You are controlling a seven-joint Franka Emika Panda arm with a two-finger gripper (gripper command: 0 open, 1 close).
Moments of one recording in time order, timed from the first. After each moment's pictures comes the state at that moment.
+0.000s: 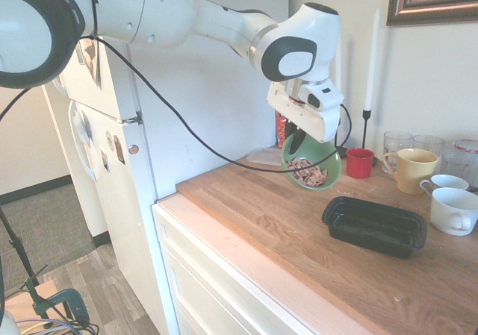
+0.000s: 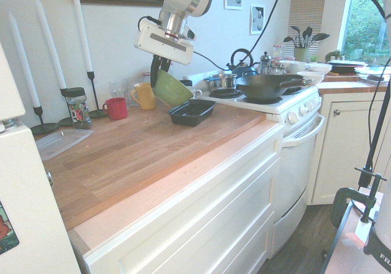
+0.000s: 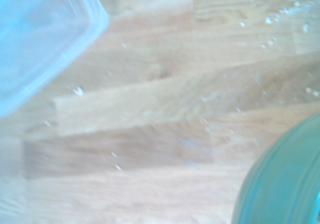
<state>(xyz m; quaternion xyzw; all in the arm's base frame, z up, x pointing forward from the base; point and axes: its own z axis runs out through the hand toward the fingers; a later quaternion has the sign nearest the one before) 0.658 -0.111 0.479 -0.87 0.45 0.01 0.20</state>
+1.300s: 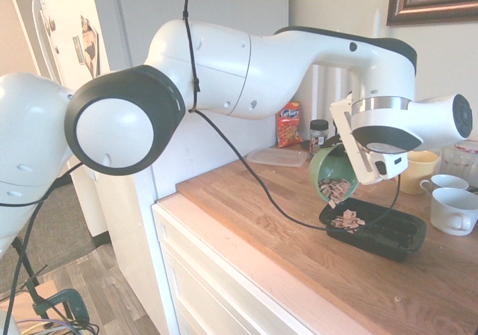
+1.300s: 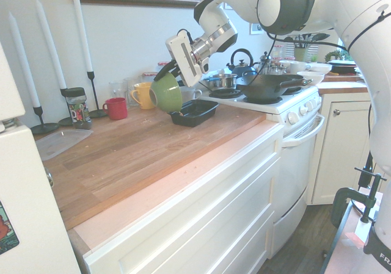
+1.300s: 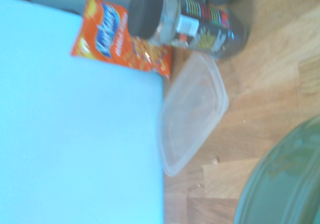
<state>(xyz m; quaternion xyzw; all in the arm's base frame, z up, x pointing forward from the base) 0.691 -0.249 0.400 -0.75 0.39 0.09 0.52</state>
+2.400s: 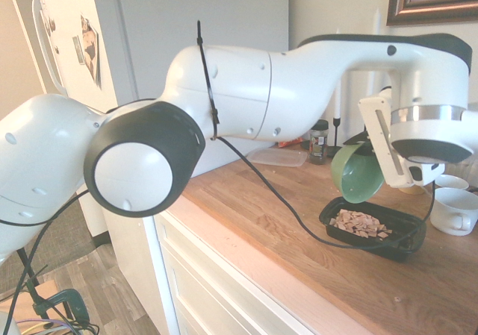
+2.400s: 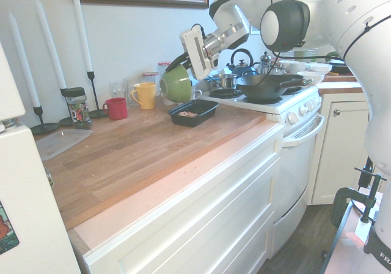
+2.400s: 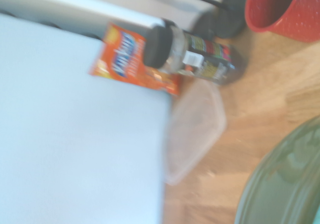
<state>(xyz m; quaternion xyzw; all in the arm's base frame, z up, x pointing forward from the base) 0.693 -0.276 0.455 -0.78 0.38 0.06 0.49</state>
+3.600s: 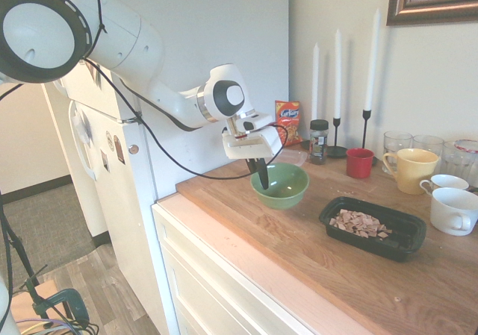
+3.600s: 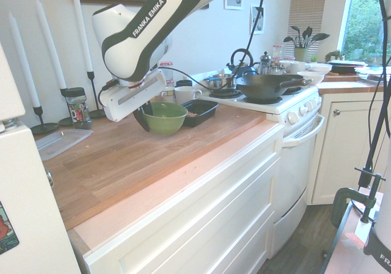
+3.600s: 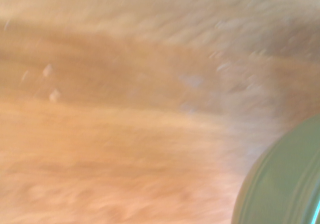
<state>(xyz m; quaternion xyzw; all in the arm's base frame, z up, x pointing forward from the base) 0.618 0.093 0.357 -0.91 0.36 -0.13 -0.13</state>
